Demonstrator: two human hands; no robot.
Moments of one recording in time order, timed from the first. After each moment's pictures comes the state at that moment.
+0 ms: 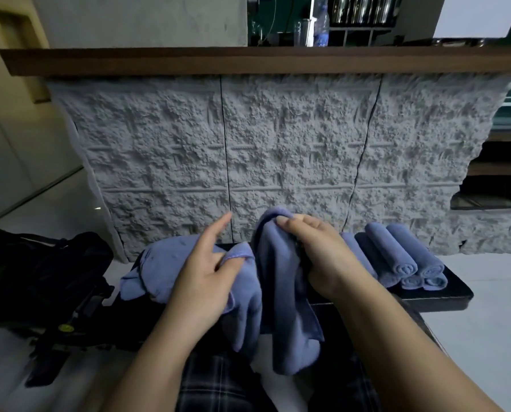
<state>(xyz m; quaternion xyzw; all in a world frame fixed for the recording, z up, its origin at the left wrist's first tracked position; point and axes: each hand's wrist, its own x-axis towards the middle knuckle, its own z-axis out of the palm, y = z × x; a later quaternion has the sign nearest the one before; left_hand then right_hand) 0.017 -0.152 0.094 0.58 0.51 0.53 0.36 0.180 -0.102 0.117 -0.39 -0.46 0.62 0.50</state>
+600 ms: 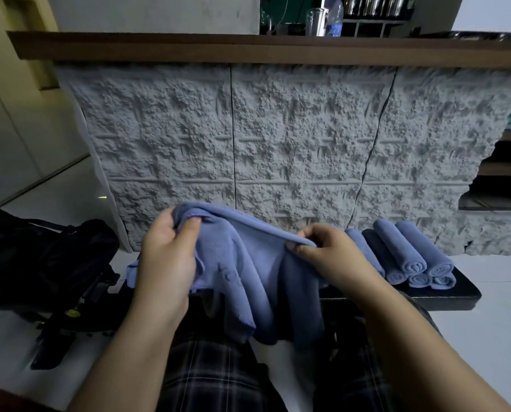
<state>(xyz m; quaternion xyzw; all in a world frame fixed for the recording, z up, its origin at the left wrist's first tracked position) -0.008 -0.155 0.114 0.41 0.50 0.70 0.31 0.192 -0.105 0.100 -0.53 -0.67 0.35 0.37</state>
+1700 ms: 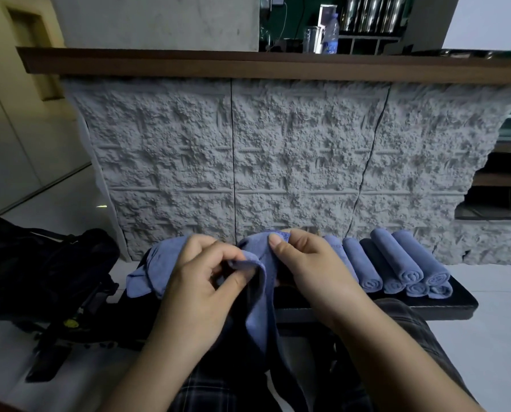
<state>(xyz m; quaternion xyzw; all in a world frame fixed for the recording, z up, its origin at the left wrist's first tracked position) 0.004 -0.187 0.107 0.66 0.51 0.54 0.11 0.155 -0.149 0.128 -0.39 -0.60 0.54 0.45</state>
